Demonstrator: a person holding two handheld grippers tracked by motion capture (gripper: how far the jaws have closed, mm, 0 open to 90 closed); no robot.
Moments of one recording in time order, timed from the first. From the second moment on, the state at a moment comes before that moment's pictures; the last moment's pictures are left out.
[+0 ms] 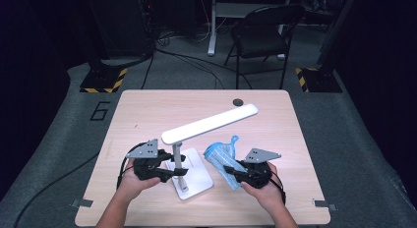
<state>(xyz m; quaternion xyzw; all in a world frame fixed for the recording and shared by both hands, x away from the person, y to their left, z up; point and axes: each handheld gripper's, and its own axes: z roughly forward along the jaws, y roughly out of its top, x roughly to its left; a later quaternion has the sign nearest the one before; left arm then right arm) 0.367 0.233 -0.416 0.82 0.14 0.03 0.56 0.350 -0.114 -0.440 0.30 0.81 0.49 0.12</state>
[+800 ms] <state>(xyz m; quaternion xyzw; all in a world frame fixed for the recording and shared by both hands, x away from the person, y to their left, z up) 0.377 0.227 -0.414 0.81 0.20 0.08 0.55 0.354 -0.126 -0.444 0.33 0.80 0.49 0.13</state>
